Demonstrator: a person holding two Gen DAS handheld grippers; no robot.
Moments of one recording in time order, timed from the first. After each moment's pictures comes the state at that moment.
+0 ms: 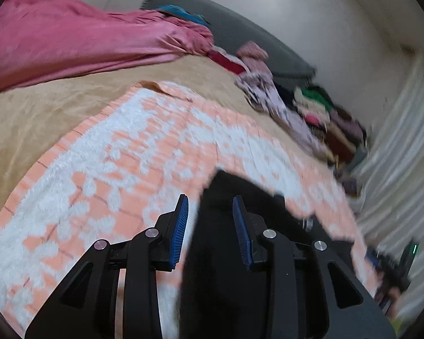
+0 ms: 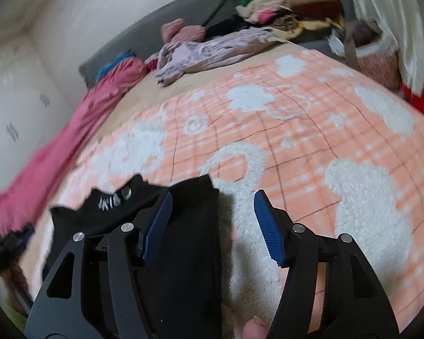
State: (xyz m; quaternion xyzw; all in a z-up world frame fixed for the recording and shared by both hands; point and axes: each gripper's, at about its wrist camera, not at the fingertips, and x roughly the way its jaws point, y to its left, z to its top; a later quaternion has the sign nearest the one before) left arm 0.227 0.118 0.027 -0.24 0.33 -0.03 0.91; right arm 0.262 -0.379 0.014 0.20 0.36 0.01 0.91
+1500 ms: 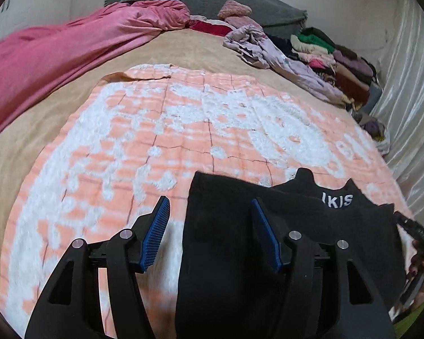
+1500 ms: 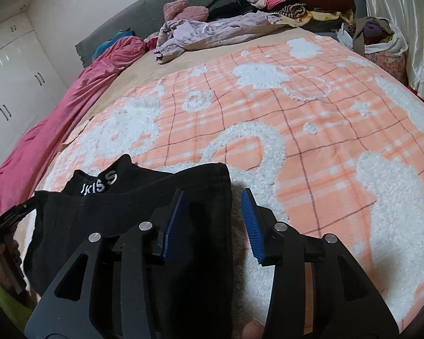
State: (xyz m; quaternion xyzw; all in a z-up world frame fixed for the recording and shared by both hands) left arm 0.318 0.083 0.003 -0.10 0.41 -0.04 0.91; right arm 0.294 -0.363 -0.018 0.19 0.40 0.00 0.90
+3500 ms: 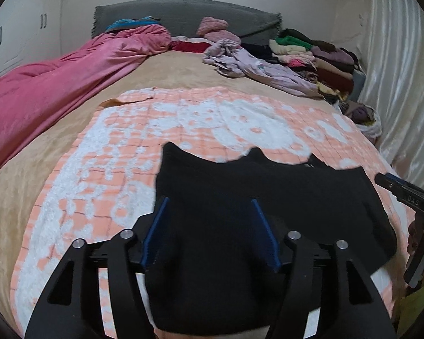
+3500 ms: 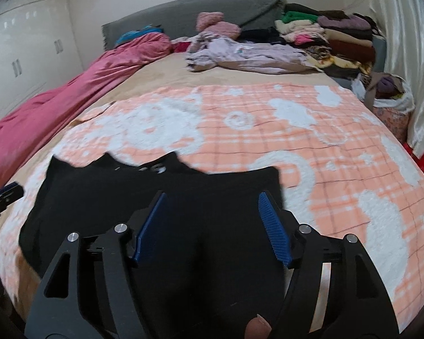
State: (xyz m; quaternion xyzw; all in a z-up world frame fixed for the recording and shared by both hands) left arm 0.222 0.030 0.040 -0.04 0.36 -0.05 0.93; right arm 0.268 -0.280 0.028 0.06 0.36 0.03 0.93
